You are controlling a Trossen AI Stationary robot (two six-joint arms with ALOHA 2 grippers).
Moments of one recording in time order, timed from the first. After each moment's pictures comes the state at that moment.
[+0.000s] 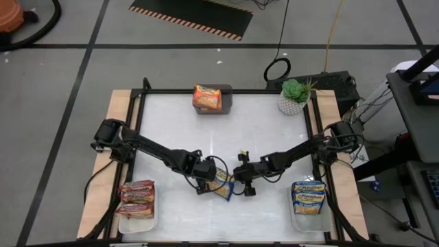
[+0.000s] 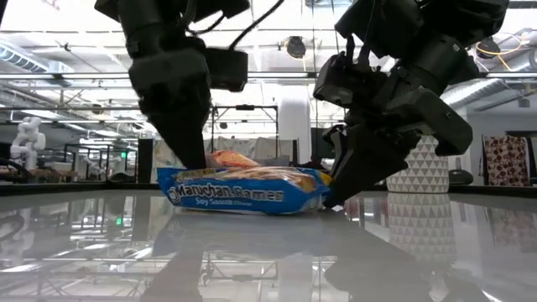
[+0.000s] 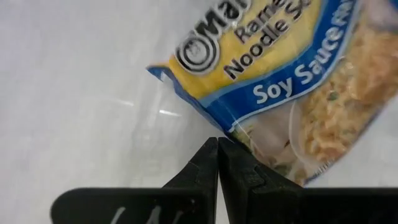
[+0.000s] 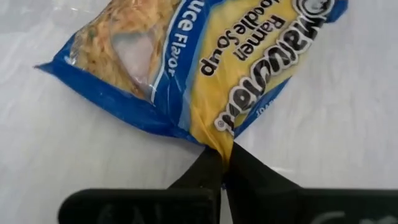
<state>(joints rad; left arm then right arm) -0.27 1.82 1.15 -0.55 -0.13 -0.48 0.26 1.78 0.79 0.13 0.06 0.11</state>
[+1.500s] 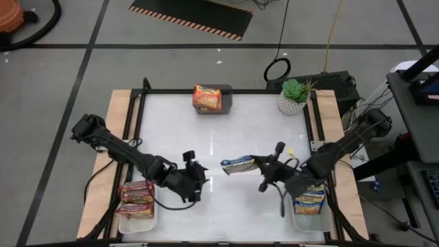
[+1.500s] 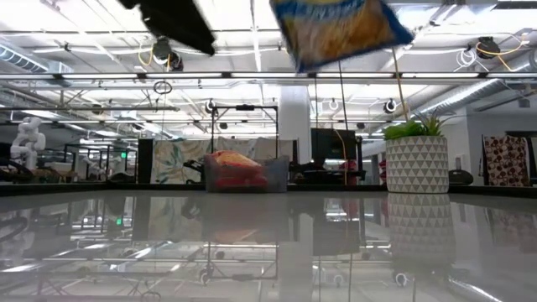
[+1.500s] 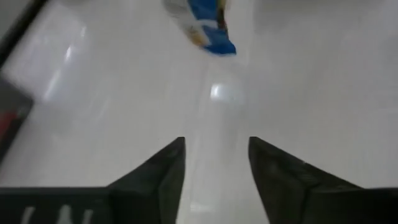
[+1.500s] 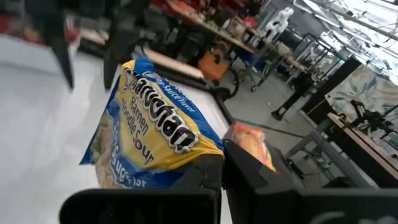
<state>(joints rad) -0.49 1.56 1.15 -0.49 -0.52 -0.40 0.62 1.28 0.86 -0.04 1.08 -0.10</state>
